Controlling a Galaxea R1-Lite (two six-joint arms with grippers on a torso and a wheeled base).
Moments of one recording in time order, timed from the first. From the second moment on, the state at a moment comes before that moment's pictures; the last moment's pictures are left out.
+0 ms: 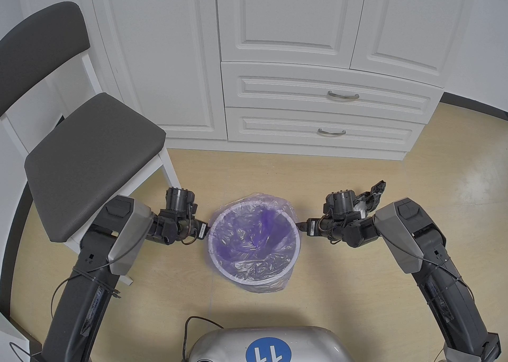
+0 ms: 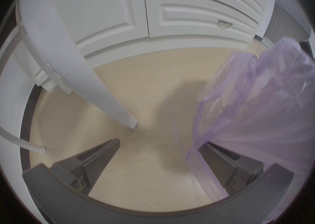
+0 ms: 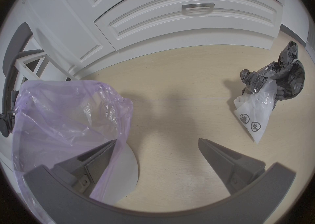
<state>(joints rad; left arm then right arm) -0.22 2.92 -1.96 -0.27 0.02 0.16 0.27 2.96 -2.00 -0.34 0.10 0.25</state>
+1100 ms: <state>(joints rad) -0.24 2.85 -1.64 -0.69 0.04 -0.03 0.27 2.91 -1.97 -0.33 0.02 0.25</state>
